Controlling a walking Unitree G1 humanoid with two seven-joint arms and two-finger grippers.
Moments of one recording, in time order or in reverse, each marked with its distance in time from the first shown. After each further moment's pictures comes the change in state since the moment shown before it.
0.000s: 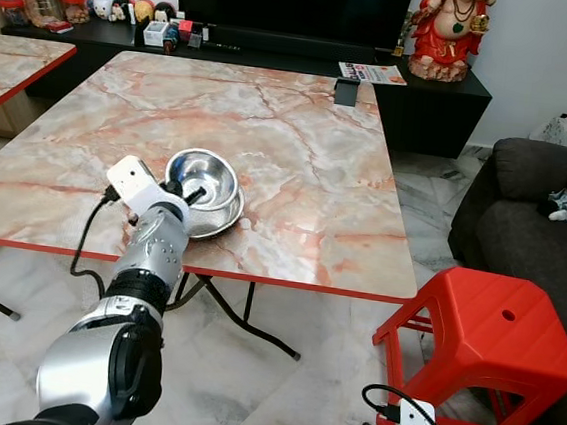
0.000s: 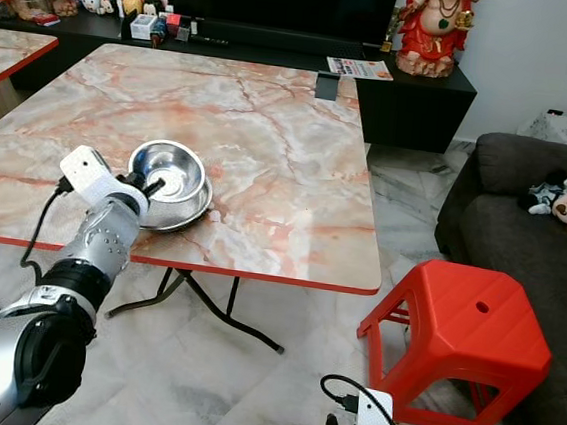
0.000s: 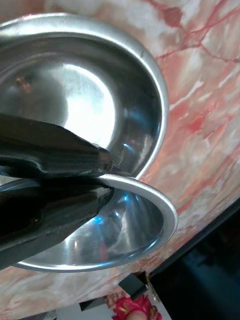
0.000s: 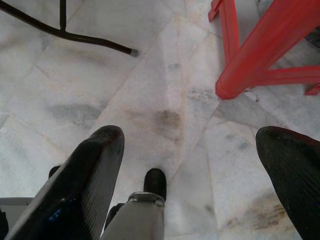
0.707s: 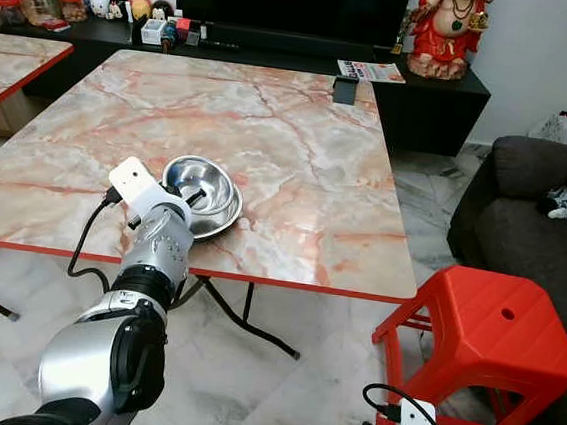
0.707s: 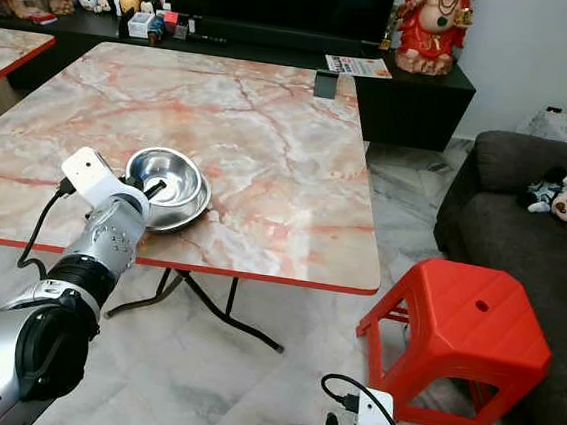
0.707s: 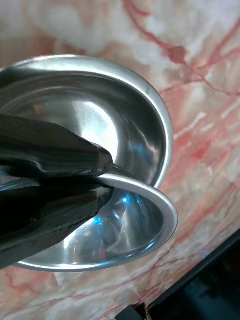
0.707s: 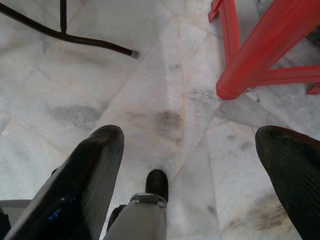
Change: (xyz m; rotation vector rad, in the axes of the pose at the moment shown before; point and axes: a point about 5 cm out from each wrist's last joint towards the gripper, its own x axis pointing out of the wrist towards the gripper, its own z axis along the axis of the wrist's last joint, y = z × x) left arm 0.000 0.012 -0.005 -0.001 0.010 0.107; right arm -0.001 0.000 -0.002 0.012 -0.007 0.003
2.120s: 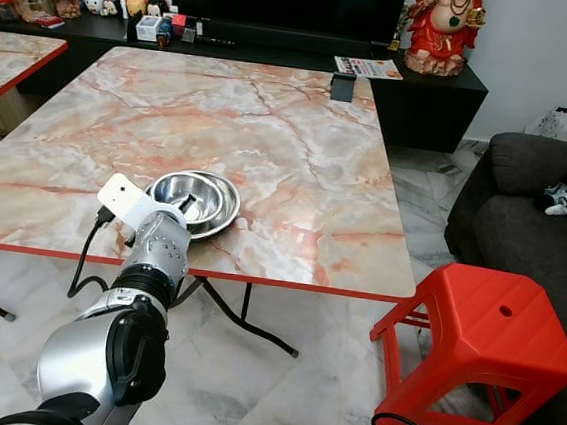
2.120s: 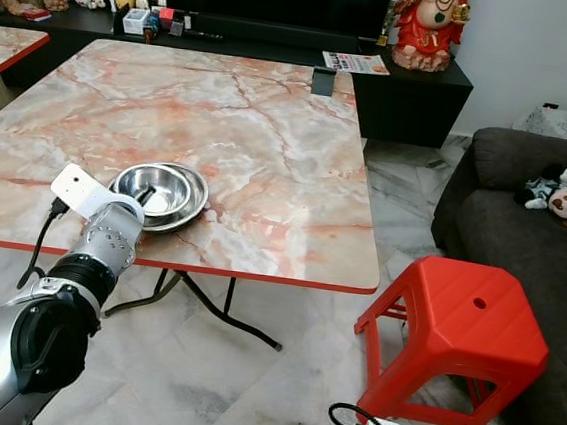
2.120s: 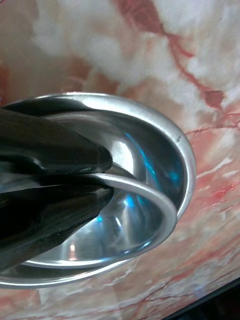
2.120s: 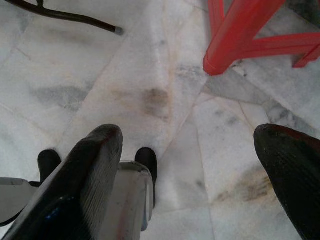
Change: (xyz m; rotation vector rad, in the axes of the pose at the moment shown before) left arm 0.001 0.009 0.000 -0.130 0.024 0.144; right arm -0.012 -0.018 -0.032 -0.002 0.048 -0.023
